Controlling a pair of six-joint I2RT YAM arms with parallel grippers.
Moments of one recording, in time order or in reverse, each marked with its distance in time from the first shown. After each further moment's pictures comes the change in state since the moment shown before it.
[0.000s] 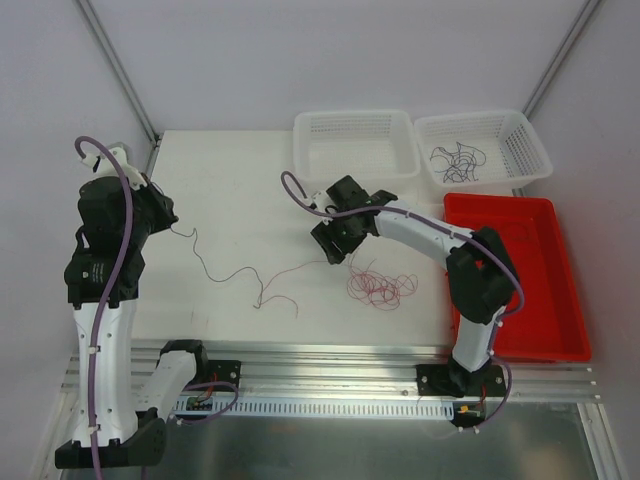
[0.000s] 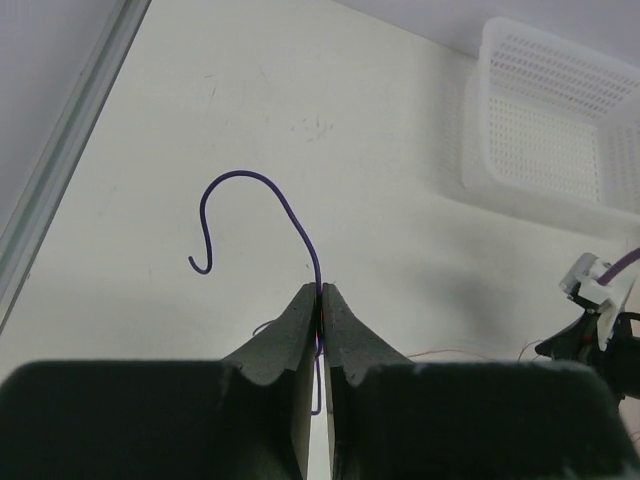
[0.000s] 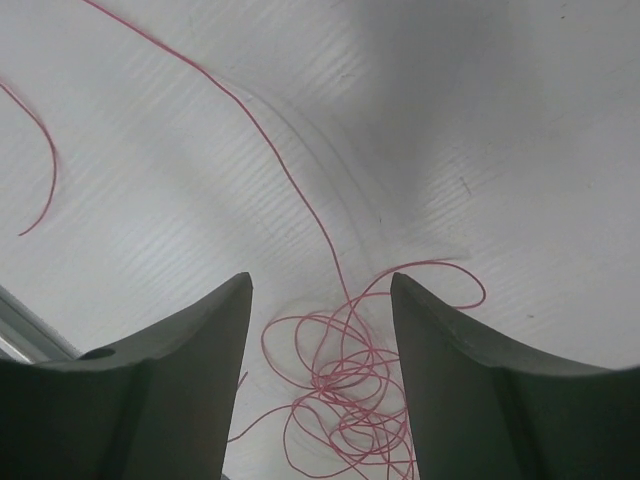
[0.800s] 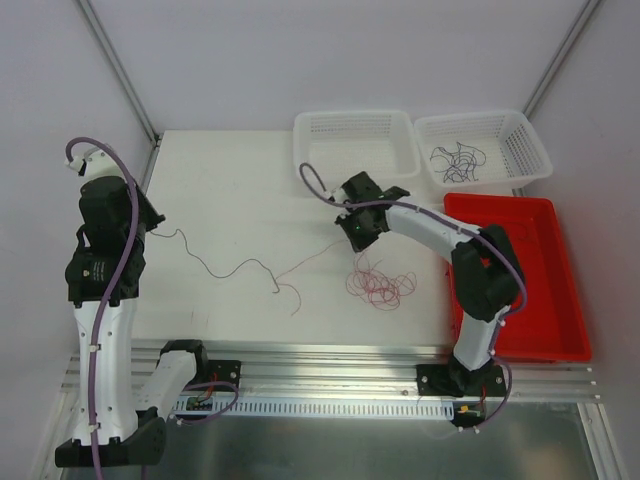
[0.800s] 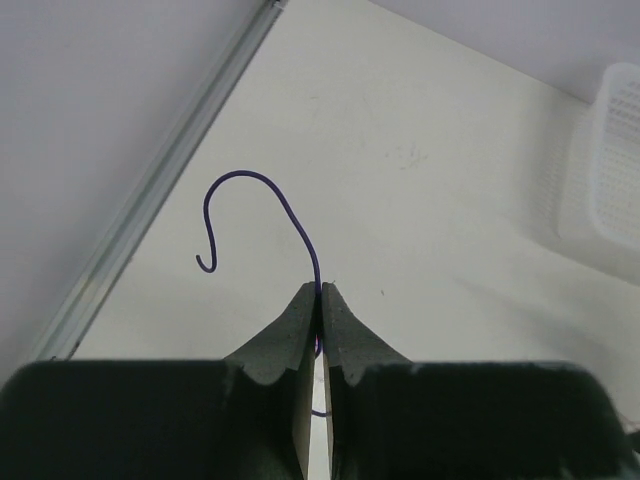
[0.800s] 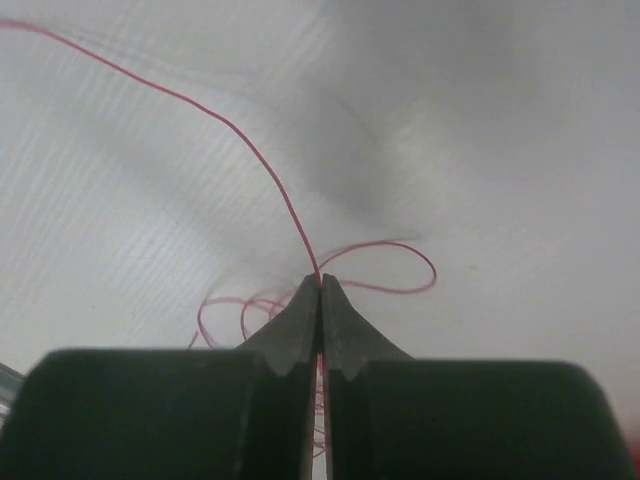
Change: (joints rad) left arm 0.000 0.006 -0.008 -0.001 -0.202 0.032; right arm -0.040 0.070 -0.008 -0.021 0.102 0.011
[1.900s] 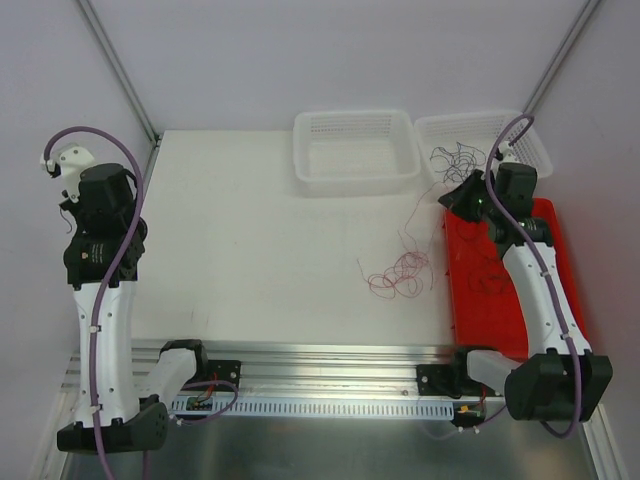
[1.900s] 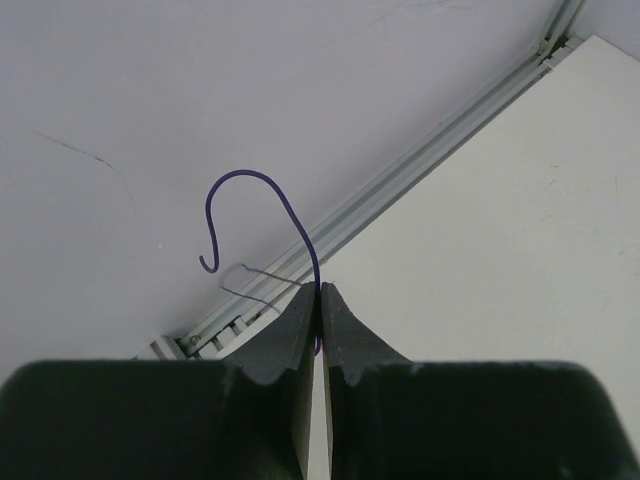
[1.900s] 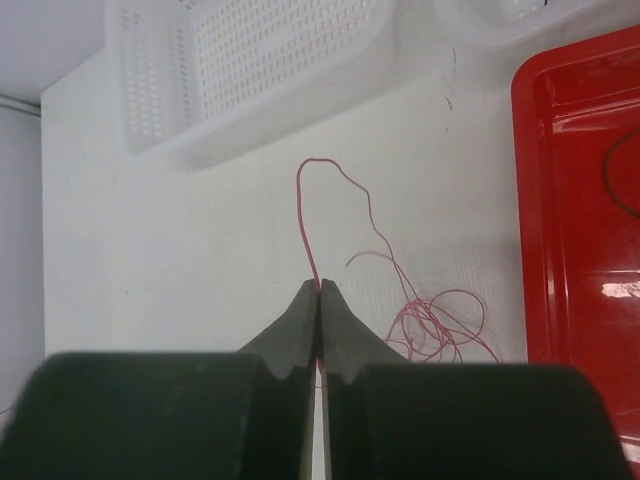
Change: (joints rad) left arm 0.033 0.084 0.062 -0.048 -0.555 0.074; right arm -0.680 -0.768 -0.344 0.245 -0.162 0.624
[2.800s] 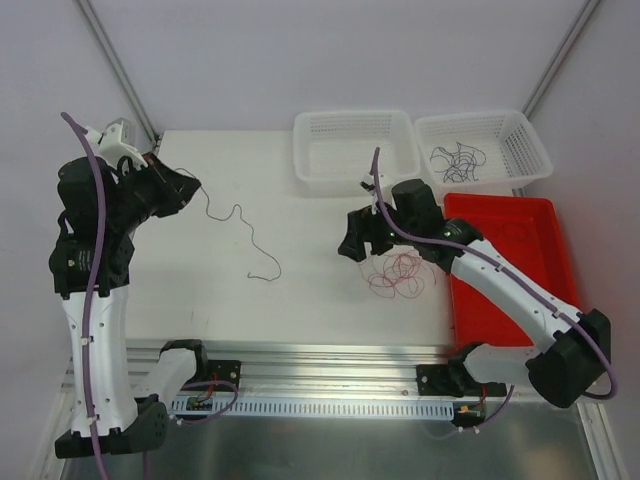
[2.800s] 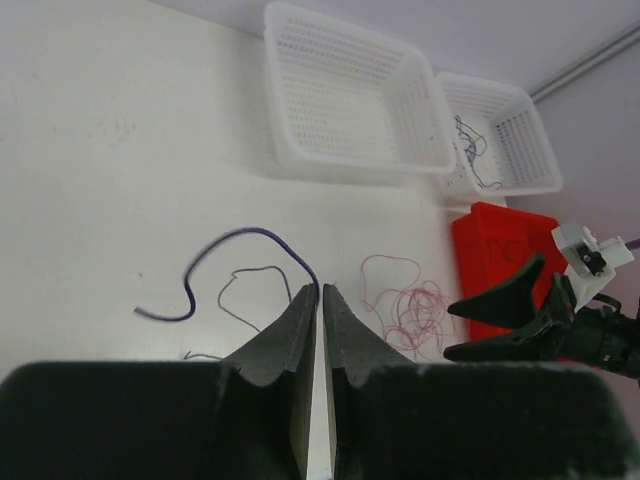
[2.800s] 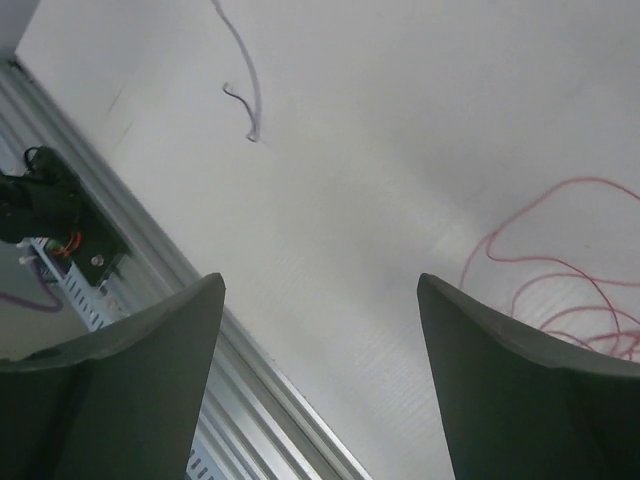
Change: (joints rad) left arm -0.001 0.000 0.126 0.035 1.148 -0.235; right arm 0.611 0.111 0.020 -0.049 -0.053 -0.259
